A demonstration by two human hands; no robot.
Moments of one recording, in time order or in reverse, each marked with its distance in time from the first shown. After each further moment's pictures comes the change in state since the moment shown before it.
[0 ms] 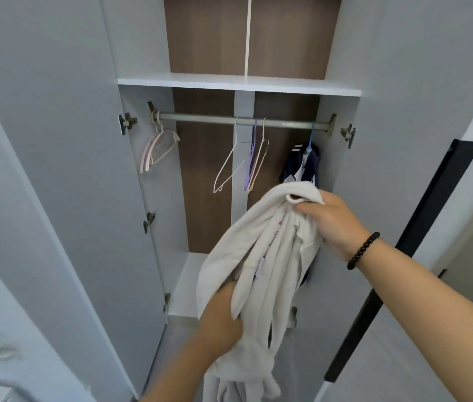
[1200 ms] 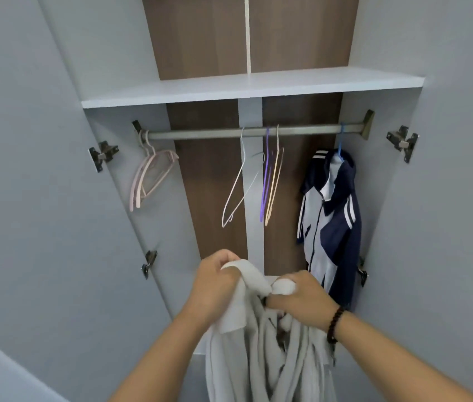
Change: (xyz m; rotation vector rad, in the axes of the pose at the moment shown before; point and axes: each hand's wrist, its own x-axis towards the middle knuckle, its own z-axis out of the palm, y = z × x) left_hand 0.213 0.041 -0.091 -0.286 0.168 -0.130; right_hand 0.155 0.141 0.051 -0.263 -0.193 0.176
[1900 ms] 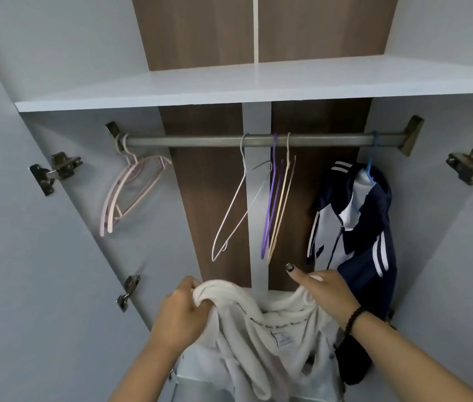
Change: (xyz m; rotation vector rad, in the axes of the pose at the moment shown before) left_hand 0.140 -0.074 -0.002 0.599 0.166 -0.040; right_hand 0.171 0.062 -0.078 0.177 0.146 0.193
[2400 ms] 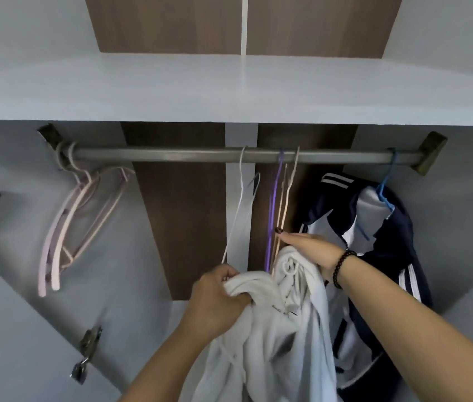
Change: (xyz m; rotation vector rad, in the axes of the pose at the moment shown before) left_hand 0.144 0.034 0.027 -0.397 -0.281 0.190; right_hand 0.154 -0.075 0.008 0.082 -0.017 0.233
